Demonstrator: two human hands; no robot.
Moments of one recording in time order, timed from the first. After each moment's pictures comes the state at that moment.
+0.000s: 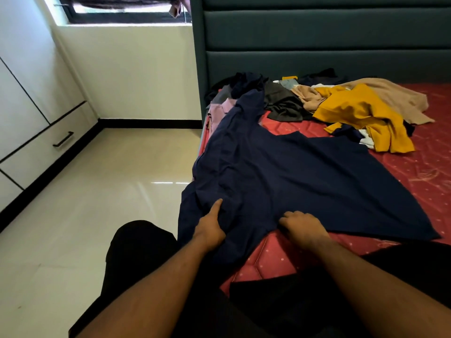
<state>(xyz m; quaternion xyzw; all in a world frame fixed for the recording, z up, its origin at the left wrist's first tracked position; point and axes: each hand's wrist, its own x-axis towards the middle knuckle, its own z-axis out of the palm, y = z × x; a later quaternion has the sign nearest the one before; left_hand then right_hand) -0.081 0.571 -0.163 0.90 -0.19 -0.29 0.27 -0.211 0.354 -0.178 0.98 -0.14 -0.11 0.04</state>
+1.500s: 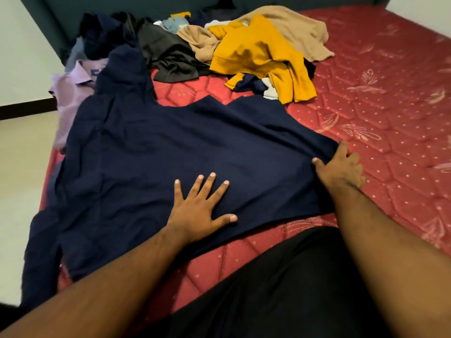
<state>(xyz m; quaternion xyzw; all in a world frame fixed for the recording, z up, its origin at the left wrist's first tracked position) -0.123 0.323 -0.230 0.81 -0.58 -0.09 -0.01 -0.339 0.067 -0.196 0.70 -0.70 0.10 -0.13</state>
